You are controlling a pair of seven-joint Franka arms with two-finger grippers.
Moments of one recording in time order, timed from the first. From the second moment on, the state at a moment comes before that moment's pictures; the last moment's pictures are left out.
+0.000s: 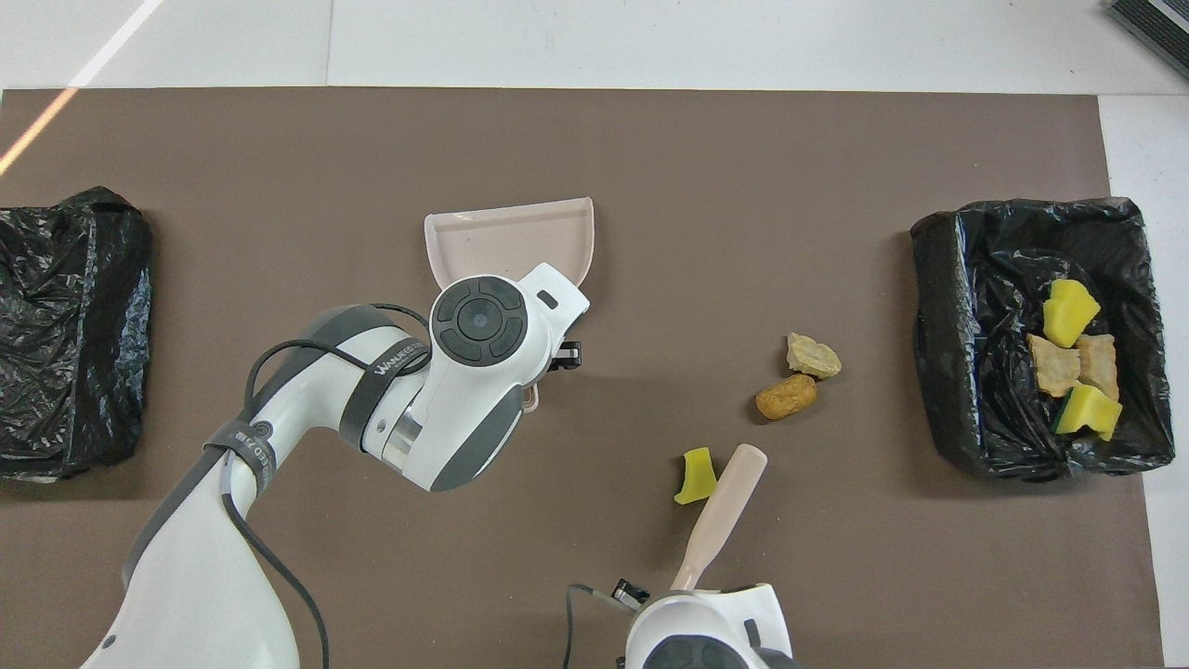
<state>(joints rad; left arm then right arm) -0.51 0.32 -0.13 -1.87 0.05 2.22 -0.62 0.73 -0.28 0.13 -2.43 0.09 2.03 1.35</state>
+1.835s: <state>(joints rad) -0.33 0.29 -0.08 -1.81 0.06 2.19 -0.19 0.49 -0.26 0.12 -2.51 0.05 1.97 0.09</state>
